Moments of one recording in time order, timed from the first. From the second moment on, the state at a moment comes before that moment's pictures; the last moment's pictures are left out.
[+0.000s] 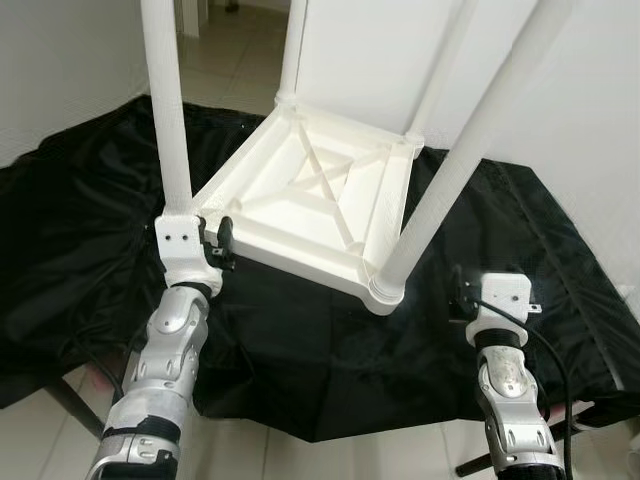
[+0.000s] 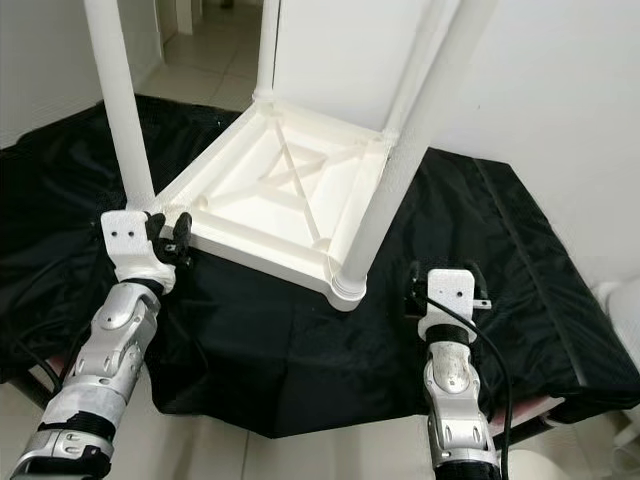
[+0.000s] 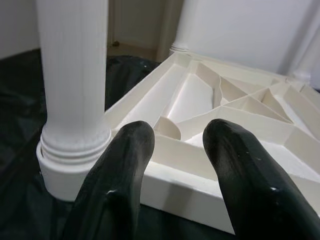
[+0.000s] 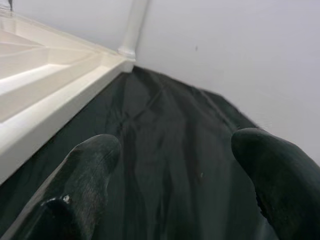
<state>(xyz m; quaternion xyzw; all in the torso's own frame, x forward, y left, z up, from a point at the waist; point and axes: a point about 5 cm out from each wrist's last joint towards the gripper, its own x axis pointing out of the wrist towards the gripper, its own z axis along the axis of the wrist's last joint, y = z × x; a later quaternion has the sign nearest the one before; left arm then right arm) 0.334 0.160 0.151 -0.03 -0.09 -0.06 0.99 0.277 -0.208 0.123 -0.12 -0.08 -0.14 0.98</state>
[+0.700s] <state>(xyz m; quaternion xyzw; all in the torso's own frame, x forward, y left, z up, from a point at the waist) 0.313 0.114 0.164 0.02 -0.10 -0.16 0.98 0.268 -0.195 0.126 -0.07 -0.10 -0.01 0.99</state>
